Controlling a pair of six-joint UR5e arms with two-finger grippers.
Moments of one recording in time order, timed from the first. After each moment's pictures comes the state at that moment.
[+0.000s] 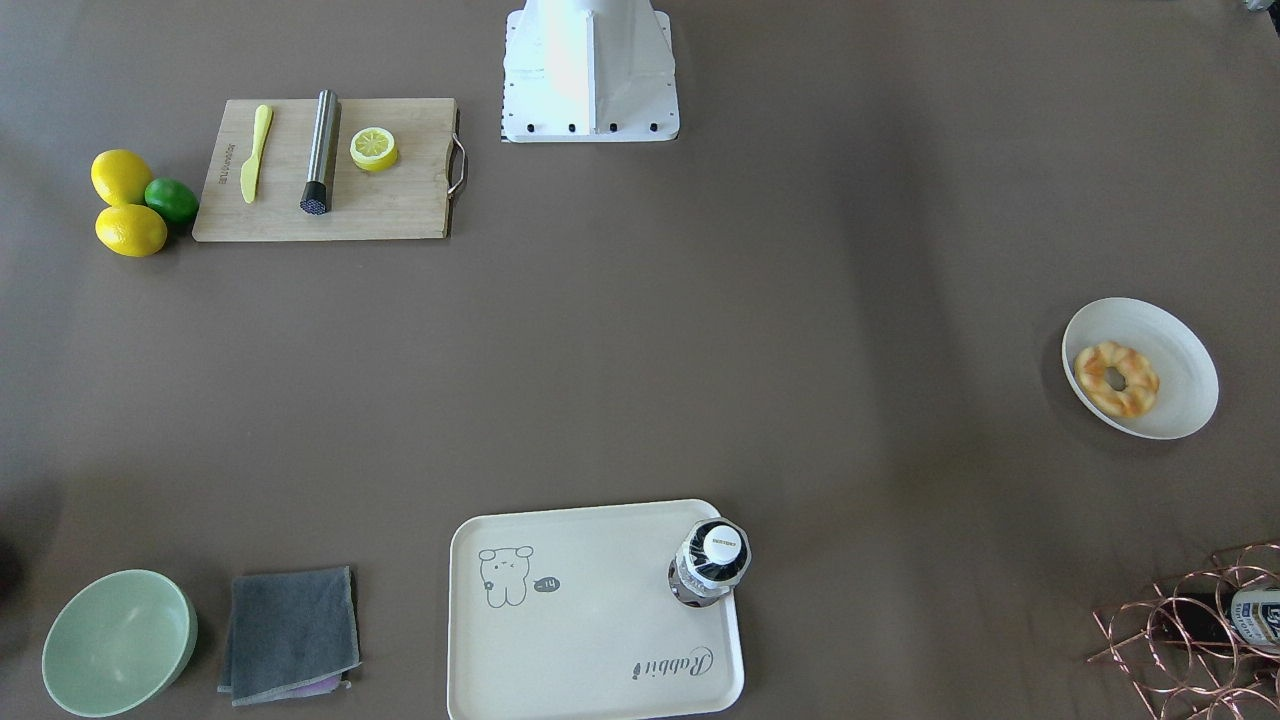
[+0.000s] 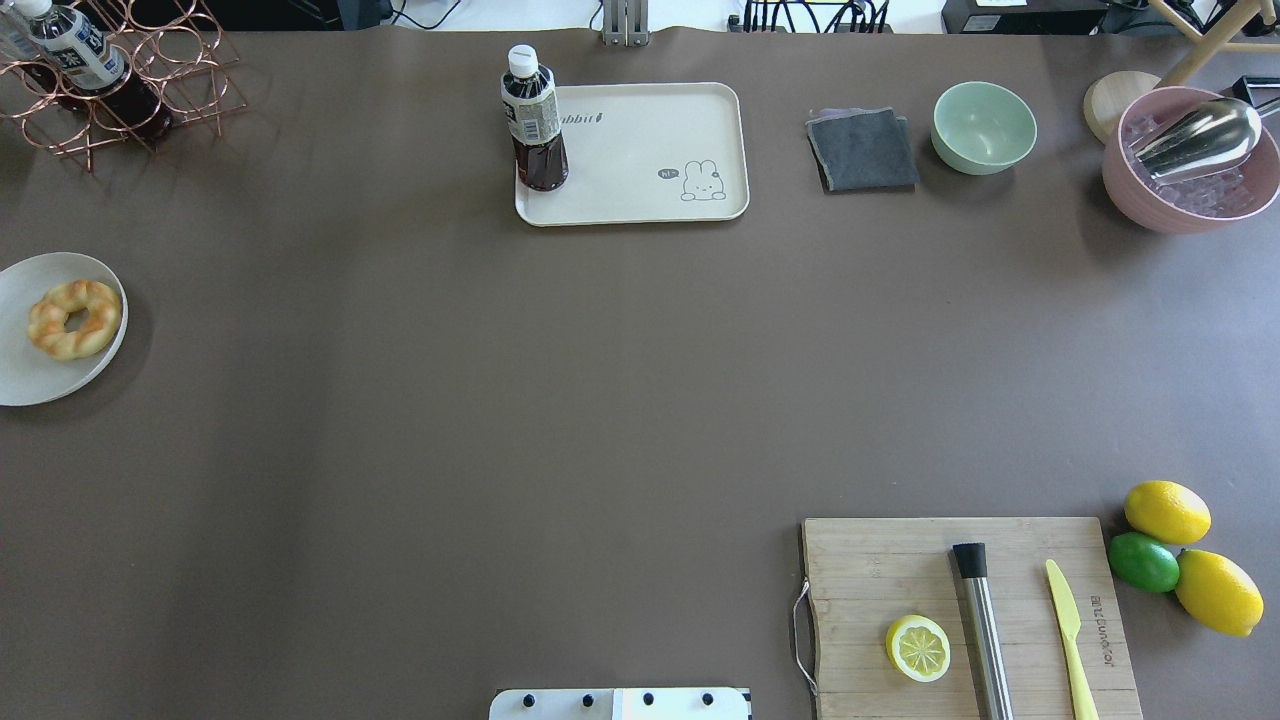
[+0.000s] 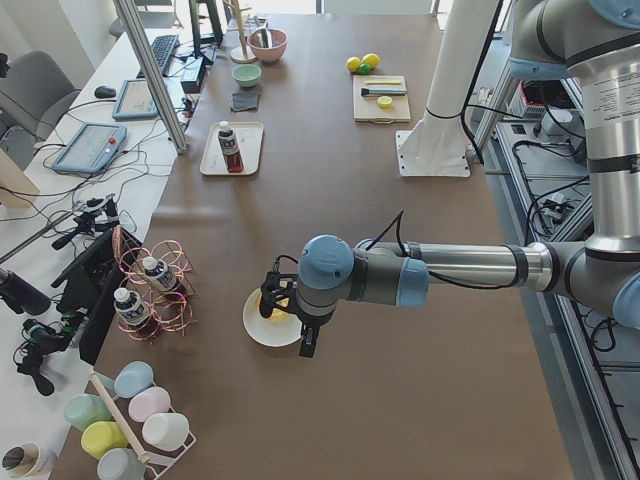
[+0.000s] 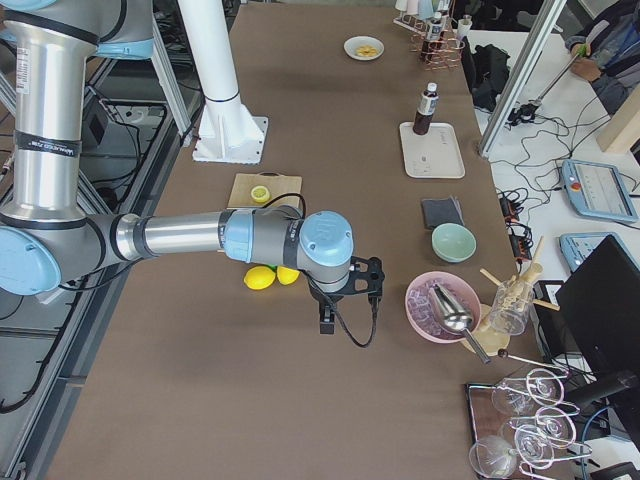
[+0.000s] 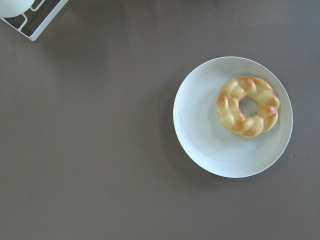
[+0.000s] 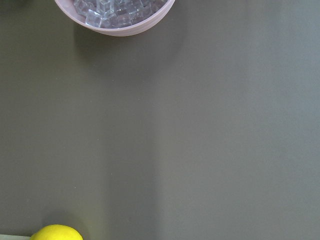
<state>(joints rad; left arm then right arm) -1.65 -1.35 -1.82 -1.67 -2.43 0.06 1.68 -1.73 1.86 -1.77 2.44 -0.12</state>
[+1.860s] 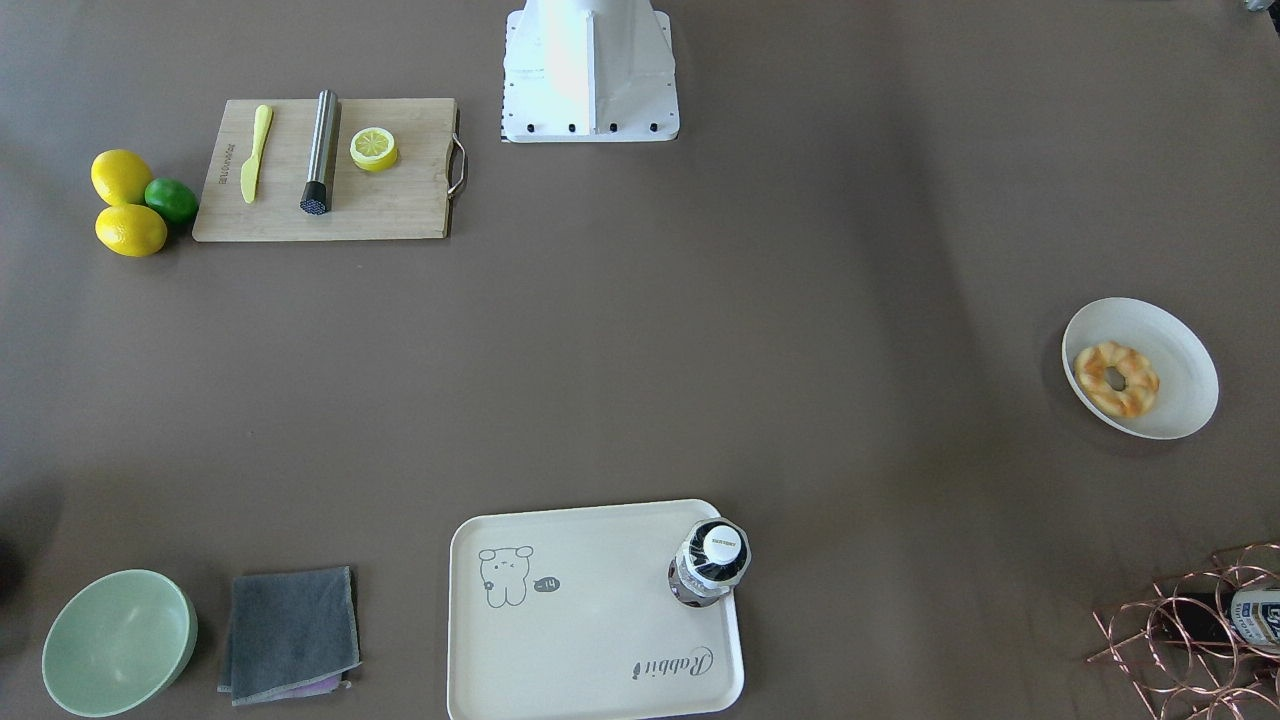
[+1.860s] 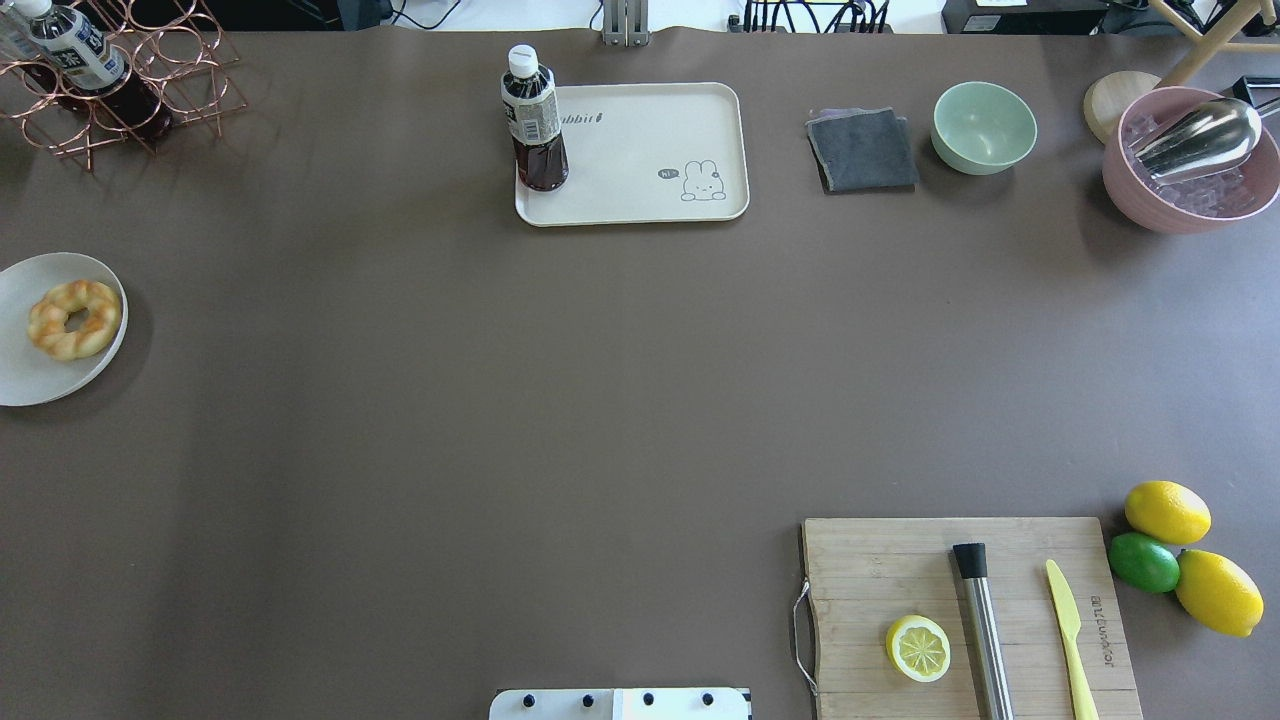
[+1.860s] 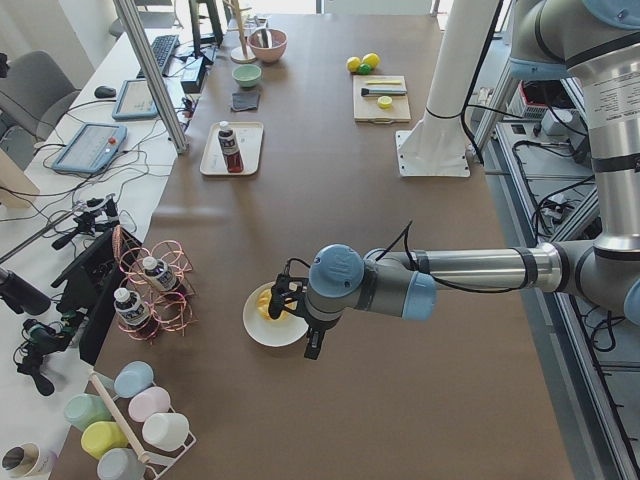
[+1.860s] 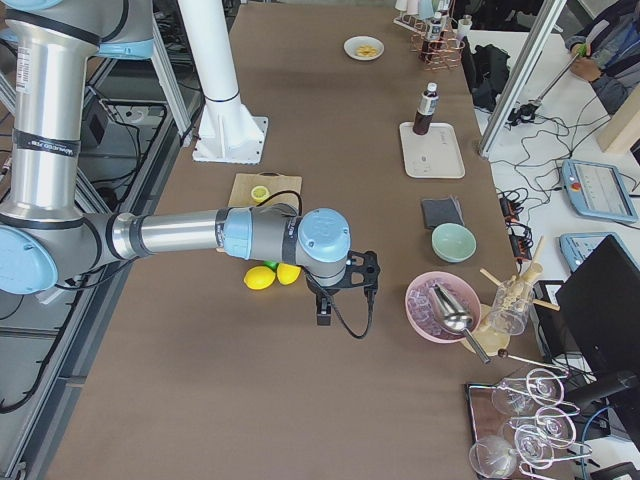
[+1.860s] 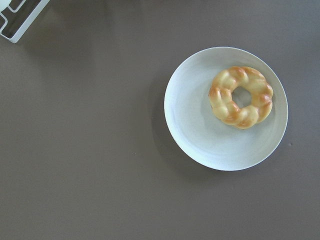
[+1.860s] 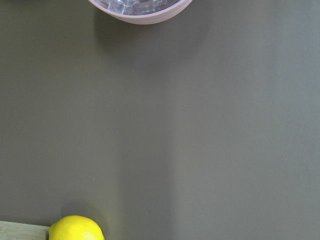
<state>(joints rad) -1.60 -1.31 -1.78 -1.81 -2.44 0.04 1.64 -1.75 1.89 -1.77 2.48 -0.11</state>
